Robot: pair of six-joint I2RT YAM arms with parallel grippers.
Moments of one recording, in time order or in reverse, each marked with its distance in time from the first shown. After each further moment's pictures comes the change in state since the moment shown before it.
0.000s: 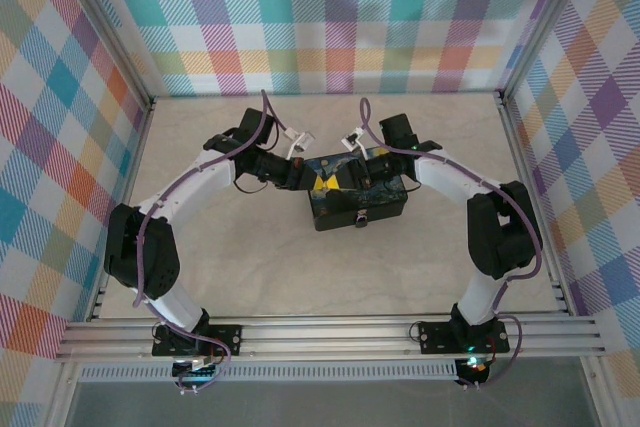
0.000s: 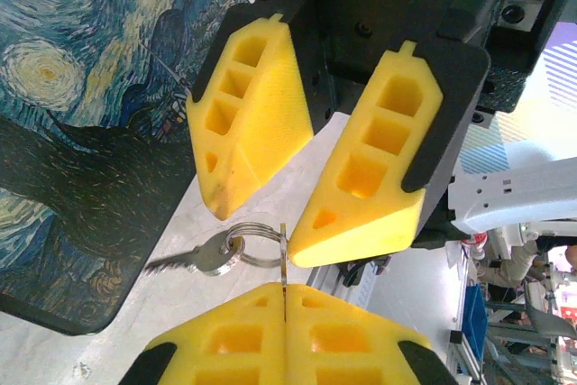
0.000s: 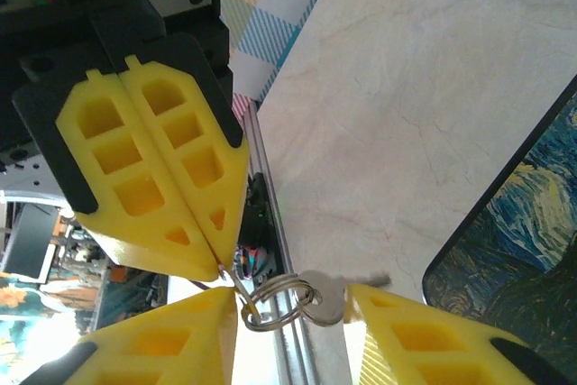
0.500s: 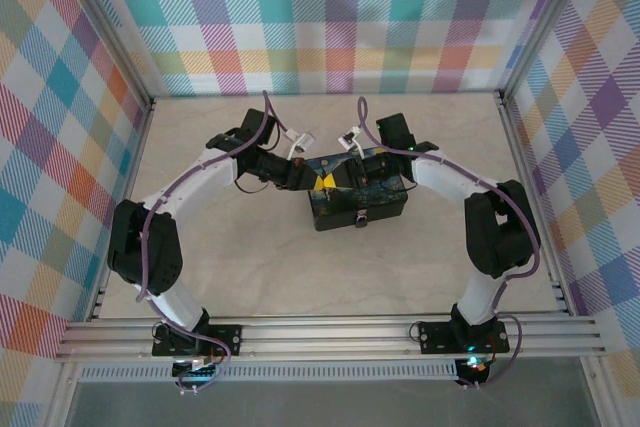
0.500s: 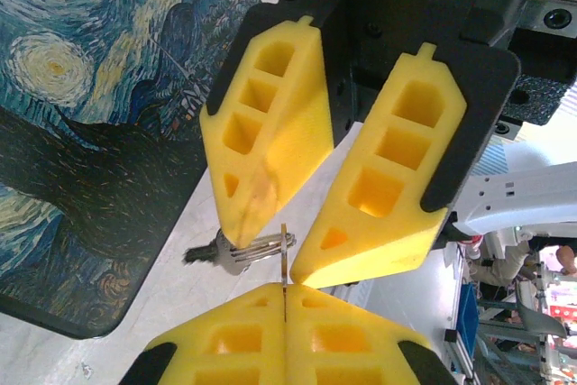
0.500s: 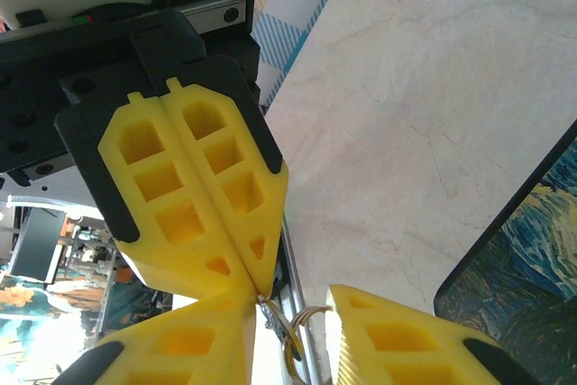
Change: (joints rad) left arm 0.007 0.026 0.004 0.000 0.011 0.000; right arm 0.019 0.011 0.000 0.060 -0.008 0.049
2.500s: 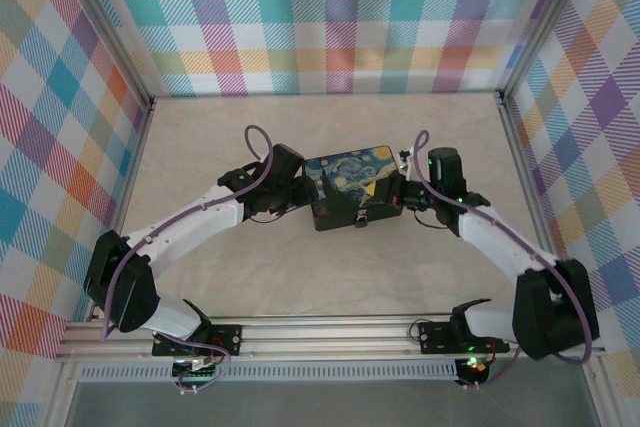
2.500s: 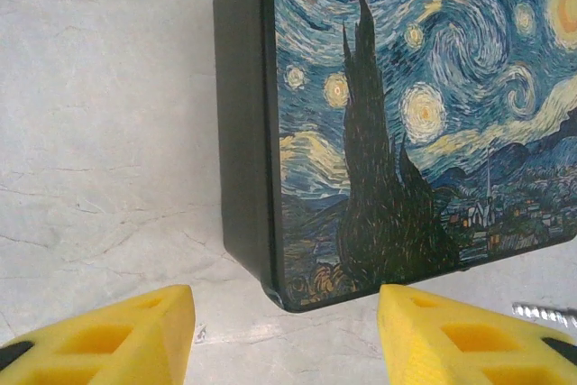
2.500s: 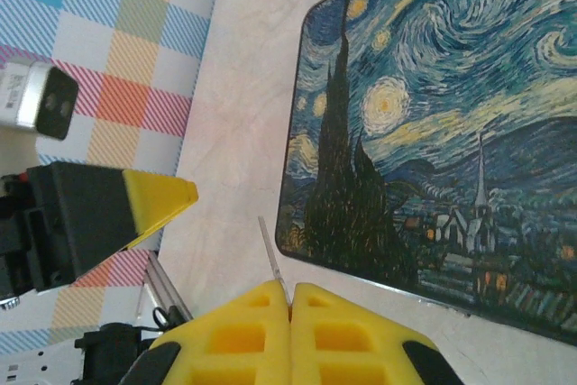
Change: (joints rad) left arm -0.297 -0.218 -0.204 0.062 -1.008 -0.783; right arm -0.142 -0.552 -0.549 0.291 0.466 0.393
